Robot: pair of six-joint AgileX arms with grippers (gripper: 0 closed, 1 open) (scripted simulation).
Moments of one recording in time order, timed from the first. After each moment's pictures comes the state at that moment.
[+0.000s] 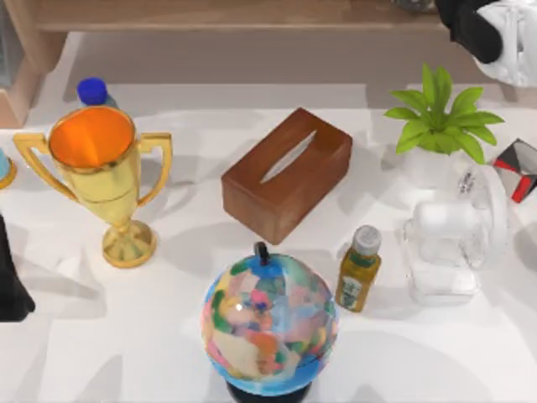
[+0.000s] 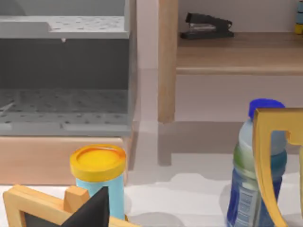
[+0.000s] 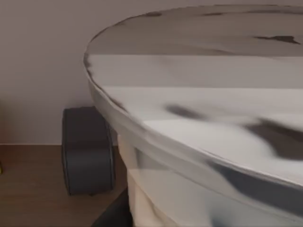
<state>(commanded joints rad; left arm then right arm) 0.00 0.00 0.00 0.00 0.00 0.00 0.34 2.05 1.53 0.41 0.38 0.04</state>
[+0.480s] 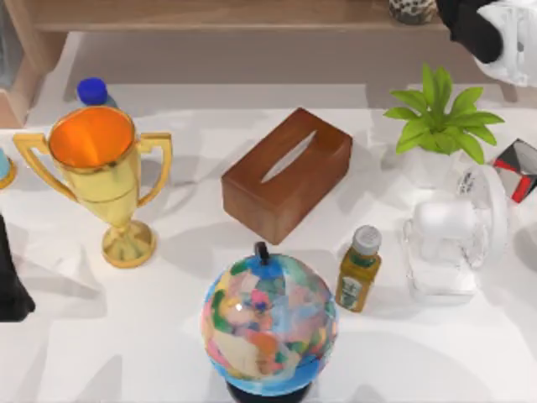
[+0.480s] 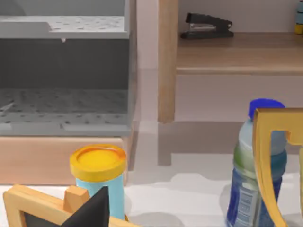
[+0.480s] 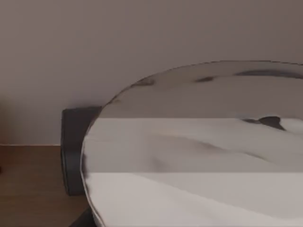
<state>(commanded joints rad) 0.00 0.00 0.00 0.00 0.00 0.00 0.34 2.05 1.53 0.41 0.38 0.04</state>
